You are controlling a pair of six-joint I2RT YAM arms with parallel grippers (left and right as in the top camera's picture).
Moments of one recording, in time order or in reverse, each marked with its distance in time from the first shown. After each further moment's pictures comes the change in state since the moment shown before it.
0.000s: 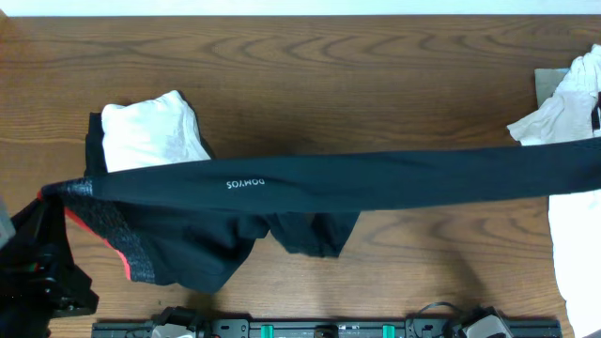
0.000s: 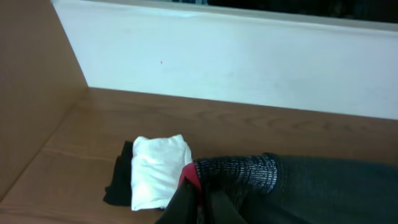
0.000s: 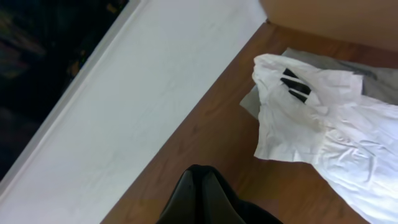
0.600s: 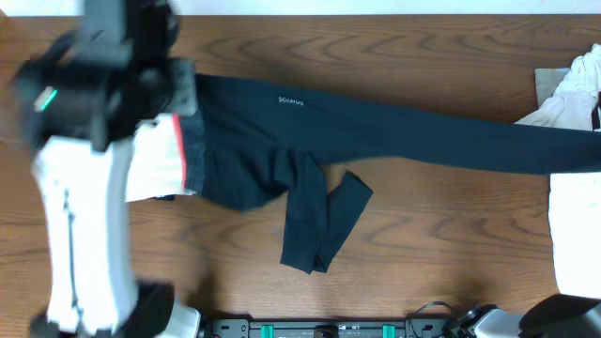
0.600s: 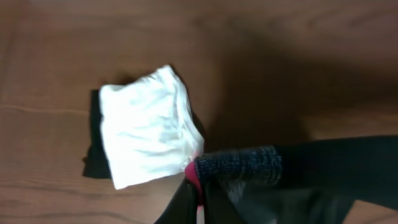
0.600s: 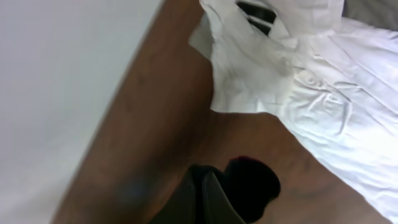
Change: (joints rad) left arm -0.001 0.626 -0.038 0.024 0.031 0.024; right arm 0.150 0.326 0.010 -0.104 0.189 -0.081
